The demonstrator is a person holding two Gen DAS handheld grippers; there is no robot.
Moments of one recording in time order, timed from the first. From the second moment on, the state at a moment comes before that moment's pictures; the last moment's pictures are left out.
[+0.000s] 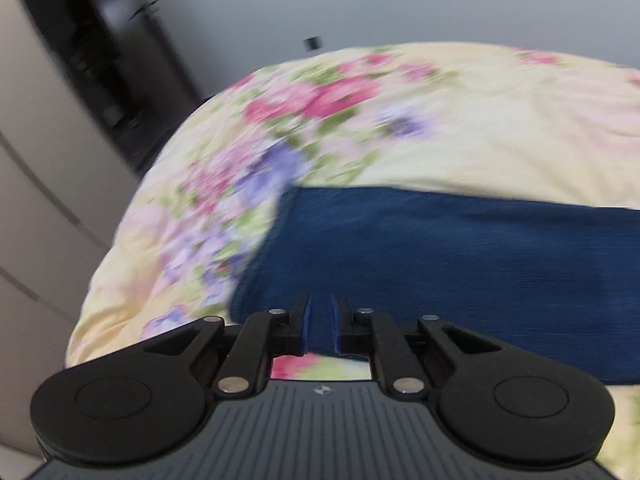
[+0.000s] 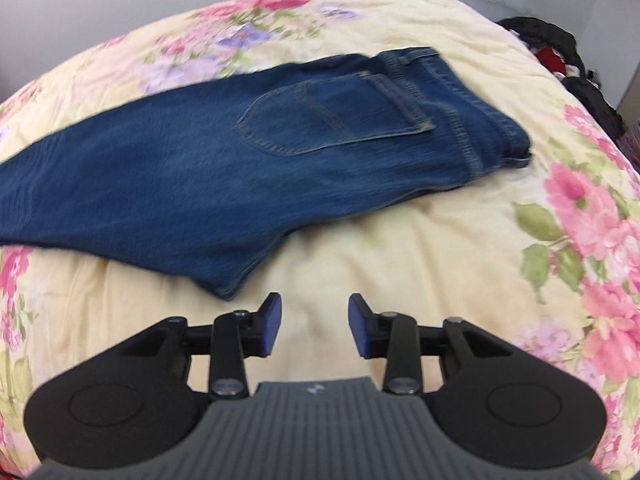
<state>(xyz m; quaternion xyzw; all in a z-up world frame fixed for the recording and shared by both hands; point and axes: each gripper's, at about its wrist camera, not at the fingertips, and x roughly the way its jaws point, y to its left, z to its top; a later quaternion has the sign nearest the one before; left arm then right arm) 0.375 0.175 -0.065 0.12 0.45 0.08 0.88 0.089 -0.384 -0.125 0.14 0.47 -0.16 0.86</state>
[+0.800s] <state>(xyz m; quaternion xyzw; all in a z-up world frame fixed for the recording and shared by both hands) 0.360 0.219 -0.106 -0.21 0.47 0.07 0.85 0.173 -0.316 -0.126 0.04 0.44 0.00 0.90</state>
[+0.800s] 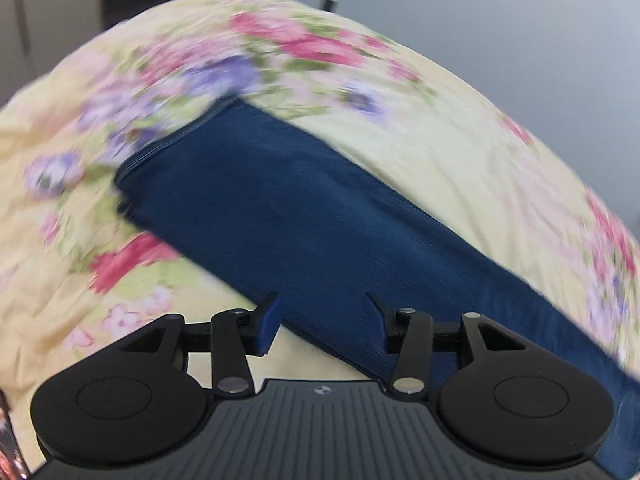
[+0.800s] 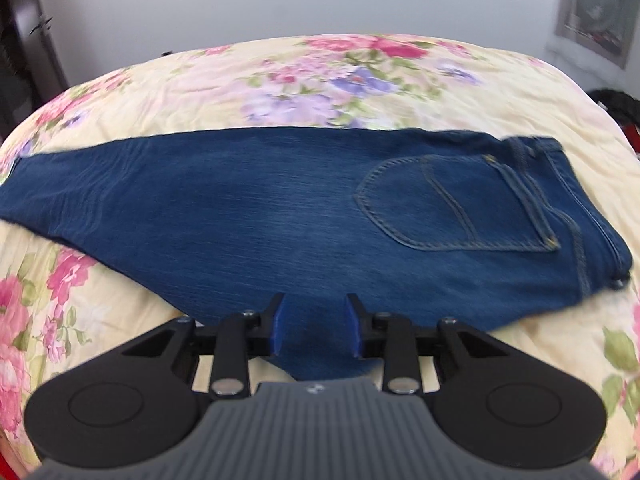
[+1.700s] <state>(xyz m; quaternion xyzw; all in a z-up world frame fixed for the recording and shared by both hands) 0.380 0.364 -0.205 -0.42 0.35 0.08 0.83 0.429 -0.104 -0.156 -0.13 0.44 0.10 0.88</state>
